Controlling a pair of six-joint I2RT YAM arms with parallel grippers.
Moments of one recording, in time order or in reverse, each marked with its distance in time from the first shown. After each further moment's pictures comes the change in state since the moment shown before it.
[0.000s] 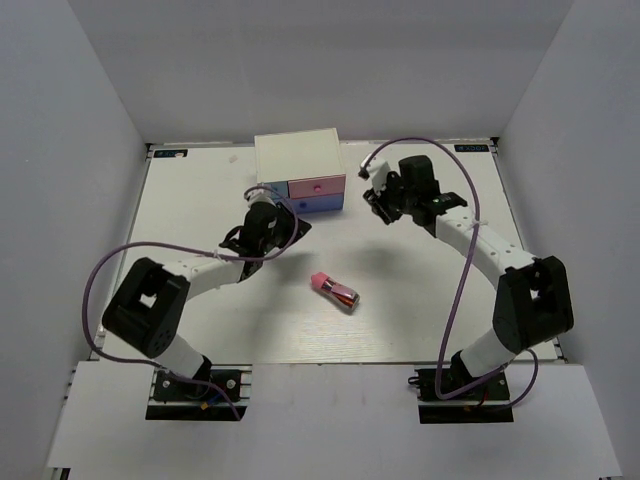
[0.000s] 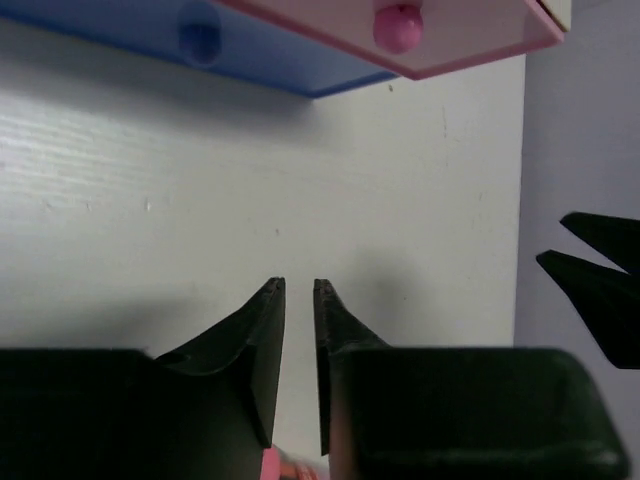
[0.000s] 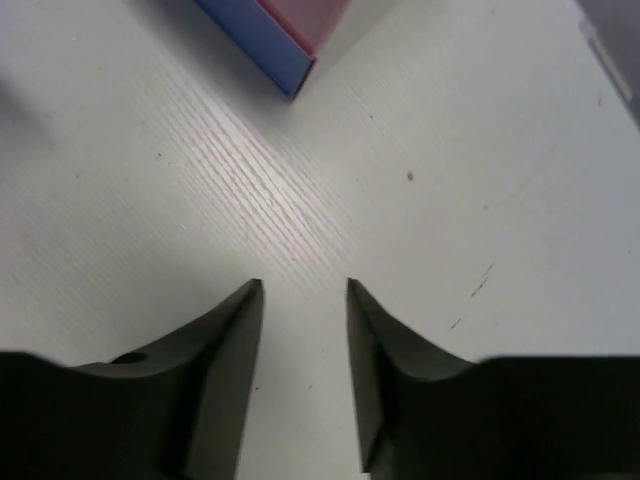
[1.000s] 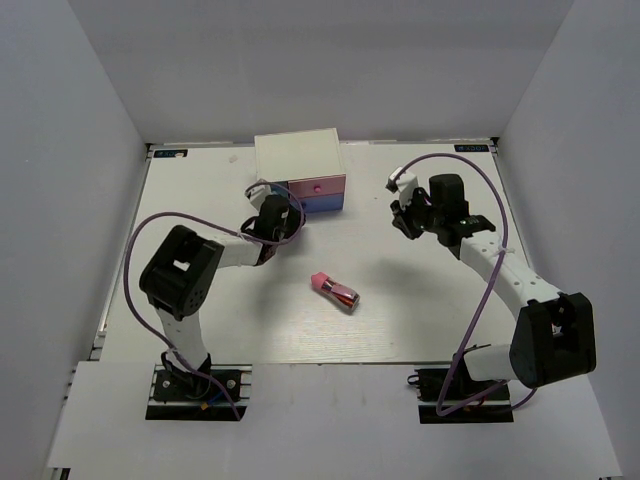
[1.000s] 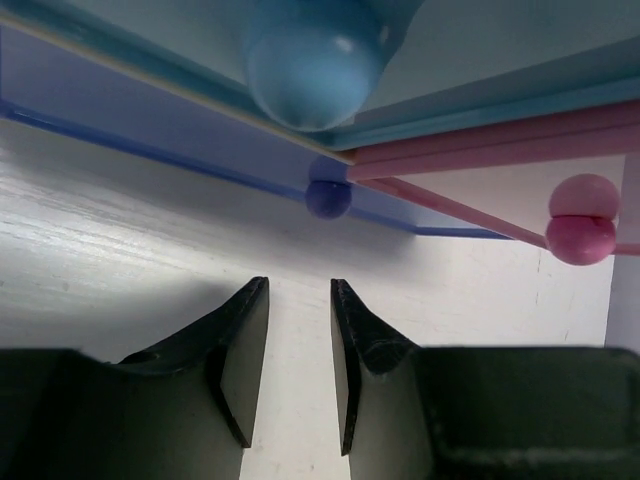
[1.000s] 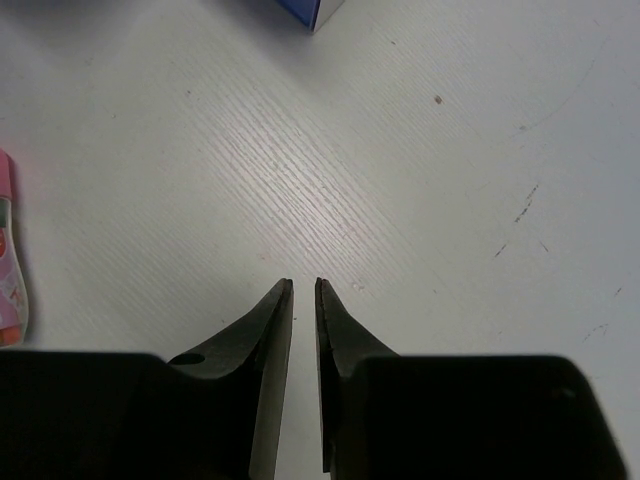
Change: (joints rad) left arm 0.039 0.310 0.183 0.045 -0.211 -0.016; right arm -0.139 -0.212 -0.228 0.011 -0.128 0.076
